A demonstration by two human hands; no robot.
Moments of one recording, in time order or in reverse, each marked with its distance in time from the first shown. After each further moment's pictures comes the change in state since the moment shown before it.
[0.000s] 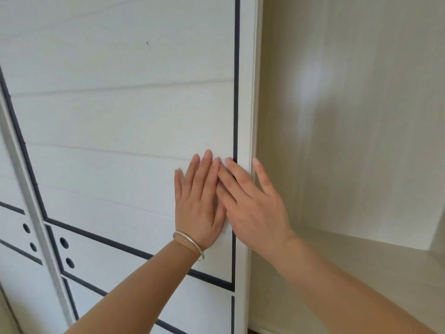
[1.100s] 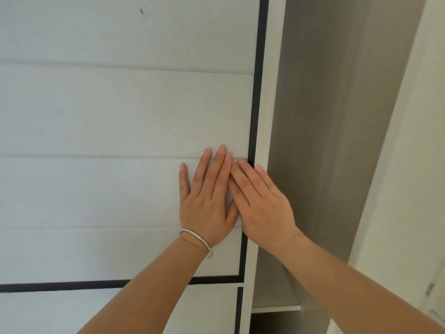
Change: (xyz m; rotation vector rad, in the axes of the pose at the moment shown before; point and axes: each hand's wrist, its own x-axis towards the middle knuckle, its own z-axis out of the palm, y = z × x) left_hand 0.019 0.374 0.077 -0.208 0.064 0.172; right_hand -0.257 0.264 -0.090 -0.195 -0.194 0.116
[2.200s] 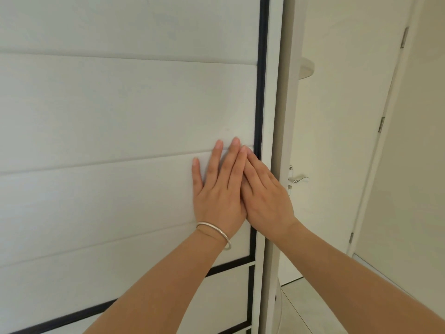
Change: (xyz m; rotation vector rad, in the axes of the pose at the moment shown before) left_hand 0.027 0.137 0.055 -0.160 -0.047 0.041; right_hand -0.083 0.091 -0.003 0.012 -0.026 0.270
